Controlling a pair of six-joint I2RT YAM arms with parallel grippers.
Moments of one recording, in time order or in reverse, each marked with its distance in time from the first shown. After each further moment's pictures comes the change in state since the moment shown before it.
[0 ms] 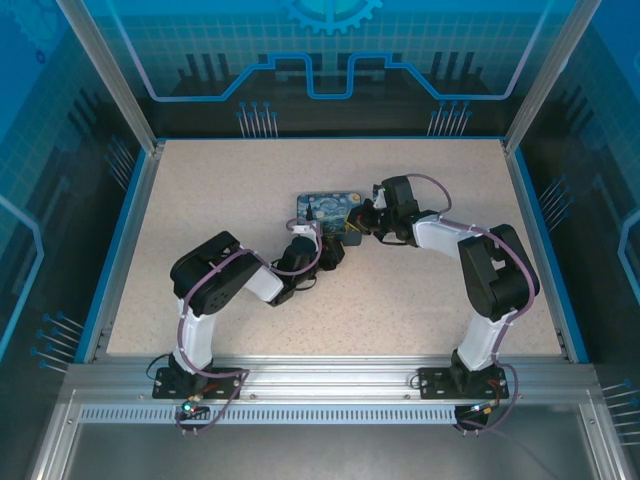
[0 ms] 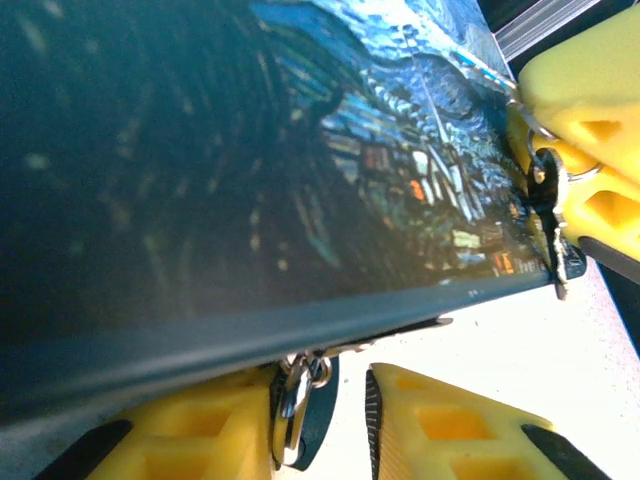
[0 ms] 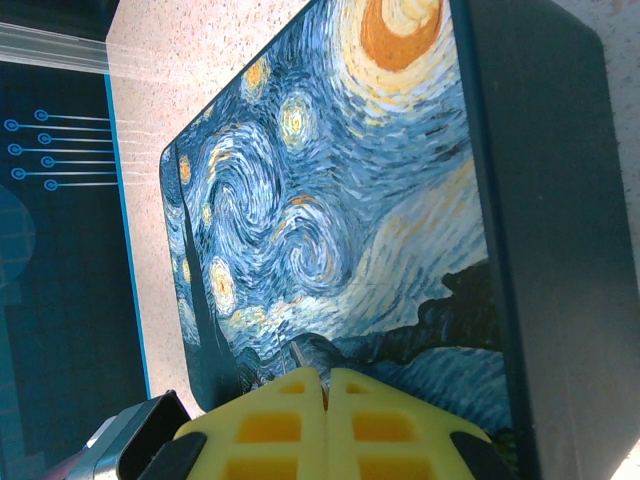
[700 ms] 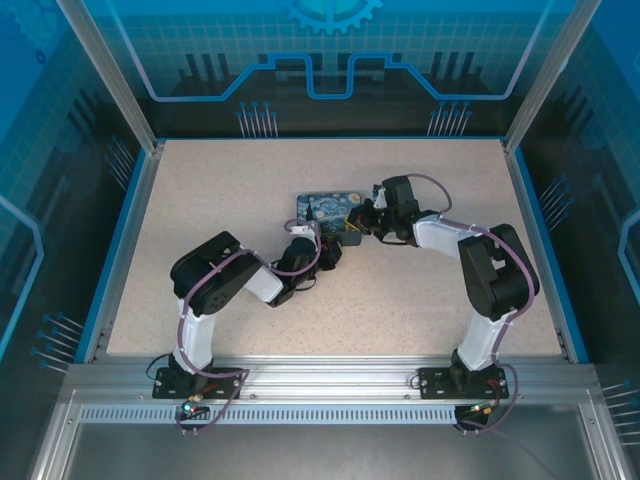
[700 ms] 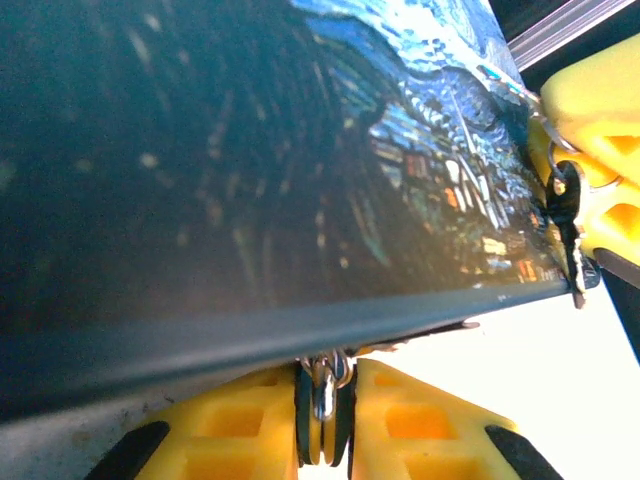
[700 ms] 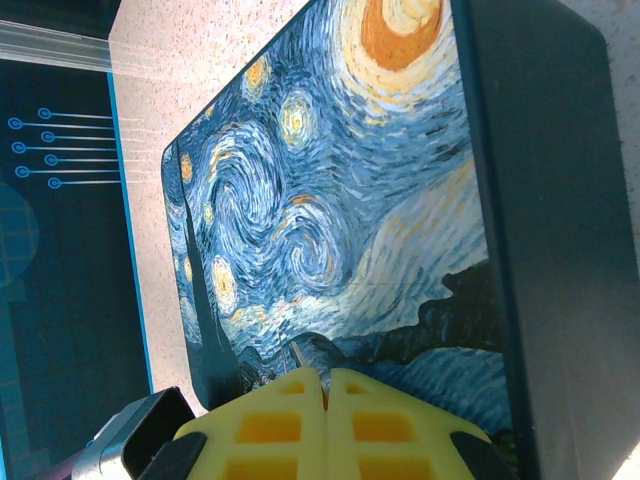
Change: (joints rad) left arm 0.000 0.000 -0.006 0.009 -0.023 -0.027; right arm -0.005 0.003 0.000 0.005 -0.014 0.000
